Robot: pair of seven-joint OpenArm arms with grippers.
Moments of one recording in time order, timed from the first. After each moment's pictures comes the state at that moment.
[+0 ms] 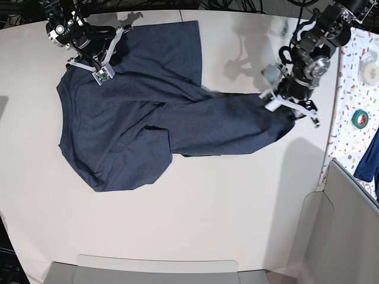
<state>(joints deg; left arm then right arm) 12.0 -41.8 20.7 104.1 18.4 -9.3 38.2 -28.4 27.8 -6.7 114.8 19.1 11.2 -49.5</state>
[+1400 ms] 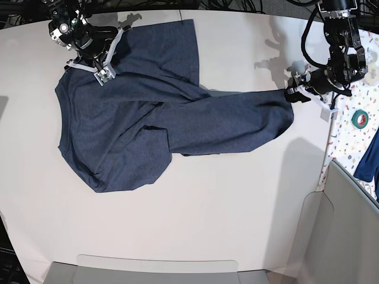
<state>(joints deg) 12.1 -23.9 -19.9 90.0 -51.3 -8.7 63.7 -28.1 26.1 -6.8 115.1 12.9 11.4 -51.3</state>
